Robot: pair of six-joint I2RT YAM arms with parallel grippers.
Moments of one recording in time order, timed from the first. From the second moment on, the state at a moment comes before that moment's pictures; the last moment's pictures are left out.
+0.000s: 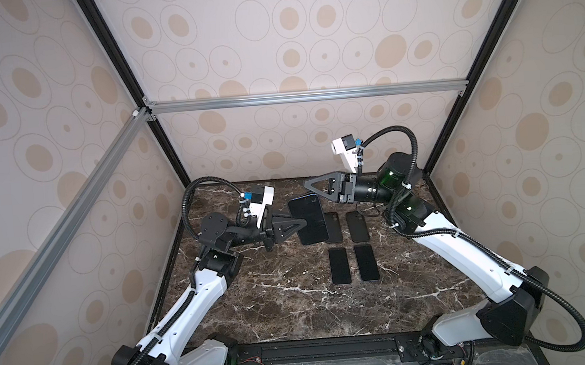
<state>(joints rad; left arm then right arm) -0.38 1.09 0.86 0.64 1.14 -0.60 0.62 1.43 1.43 0.20 -0.86 0.91</state>
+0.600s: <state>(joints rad) -0.40 1.03 0.87 0.78 1.17 -0.52 0.59 1.46 1.31 0.10 -0.74 0.96</state>
